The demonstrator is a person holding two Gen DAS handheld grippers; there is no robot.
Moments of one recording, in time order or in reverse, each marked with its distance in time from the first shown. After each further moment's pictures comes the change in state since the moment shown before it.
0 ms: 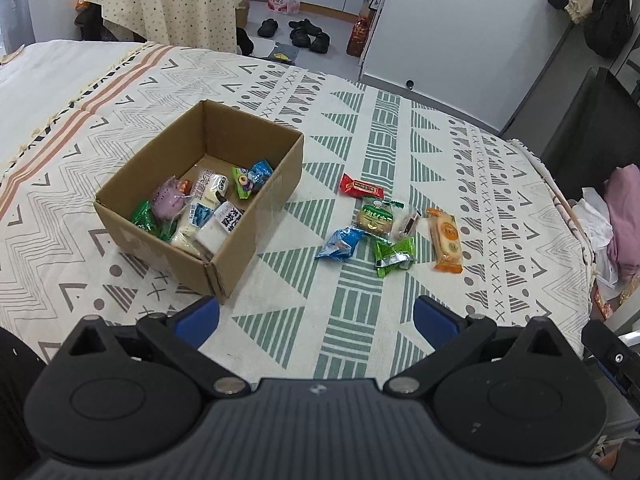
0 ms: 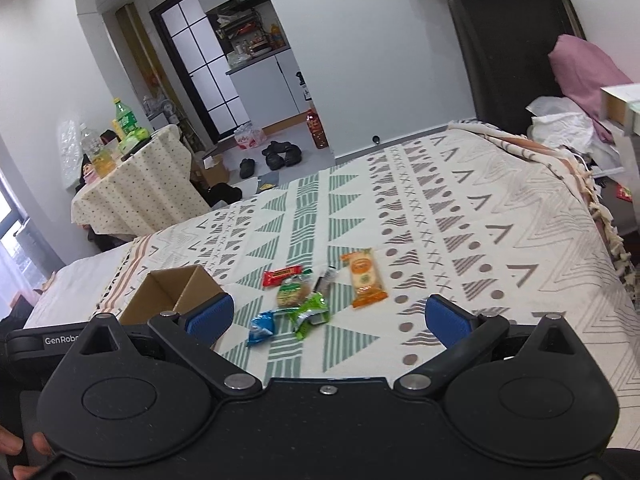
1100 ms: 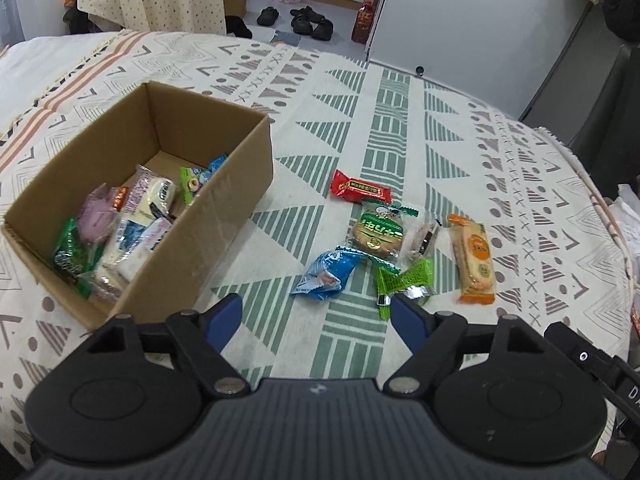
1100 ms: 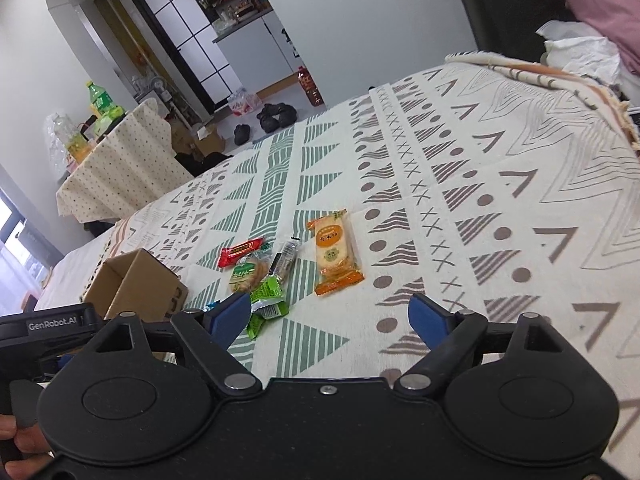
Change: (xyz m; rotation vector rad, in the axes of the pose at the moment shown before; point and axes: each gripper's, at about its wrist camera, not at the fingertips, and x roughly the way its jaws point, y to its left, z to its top) left arm 0.115 -0.031 0.024 0.010 0.026 0.043; right arm 0.116 -0.056 -0.006 0.065 0.138 0.062
